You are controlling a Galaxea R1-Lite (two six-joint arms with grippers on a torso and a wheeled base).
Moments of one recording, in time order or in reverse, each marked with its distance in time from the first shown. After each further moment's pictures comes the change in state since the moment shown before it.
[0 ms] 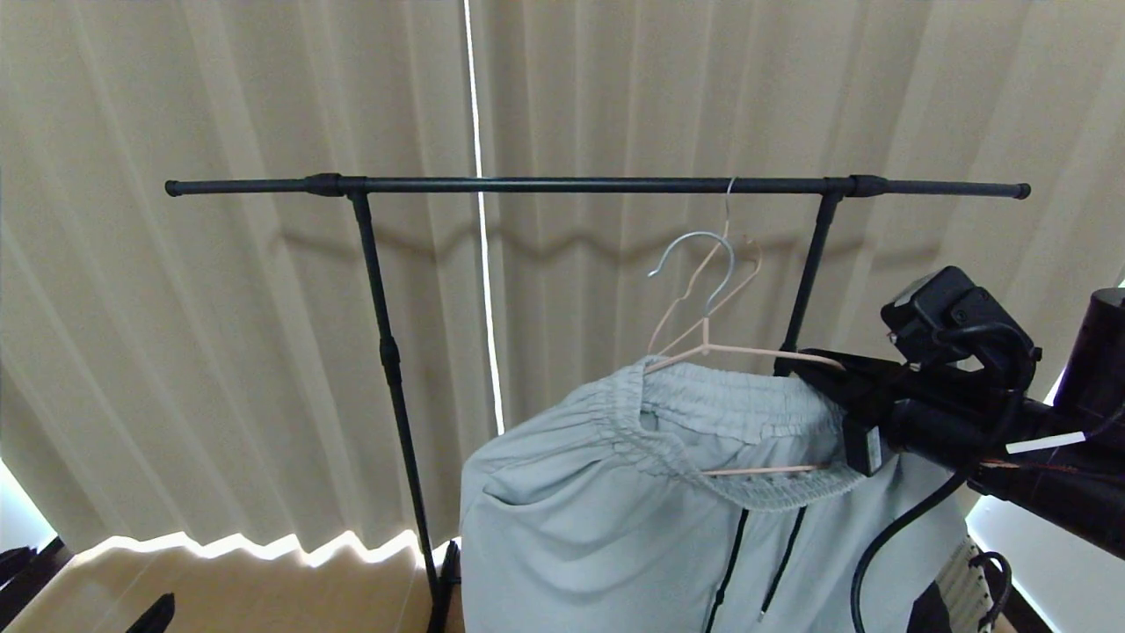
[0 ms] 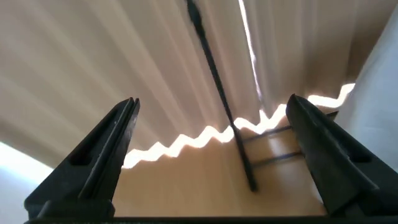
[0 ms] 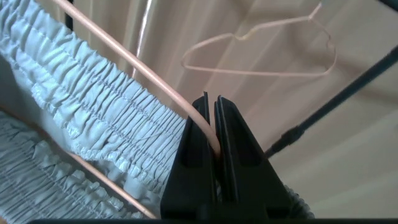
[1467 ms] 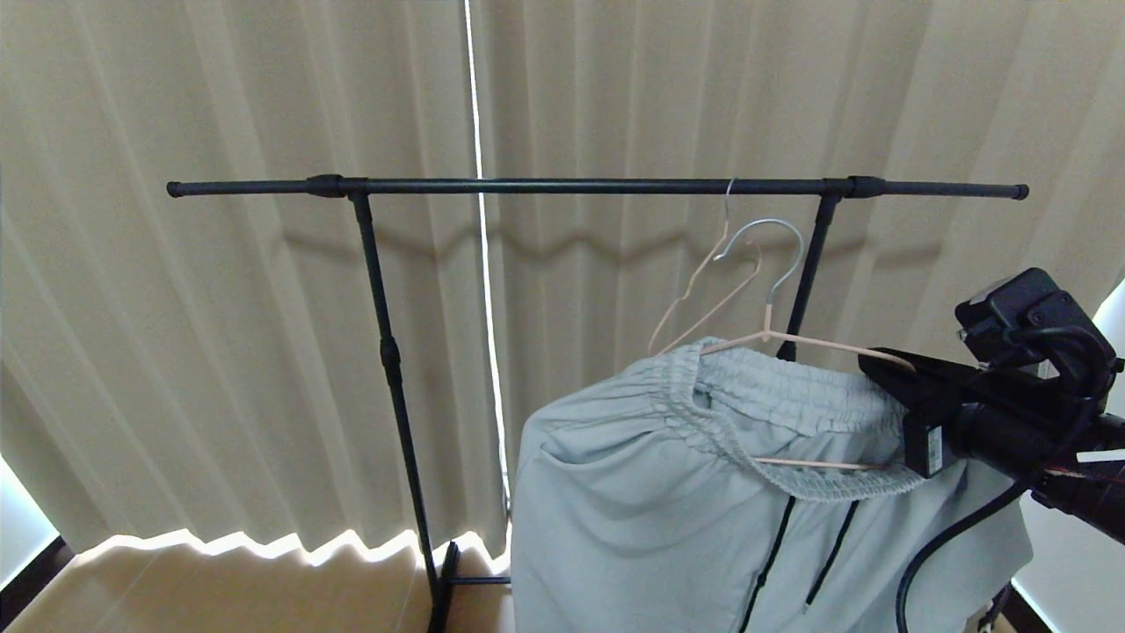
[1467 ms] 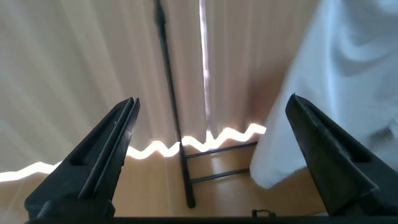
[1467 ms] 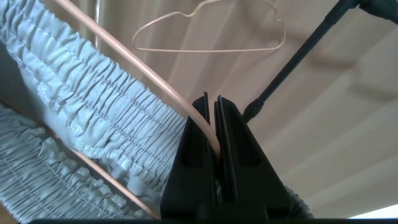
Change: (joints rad) left arm 0.027 -0.501 0.136 0.212 -0.167 -0.191; right arm -0.073 -0.095 0.069 0.000 -0.087 0.002
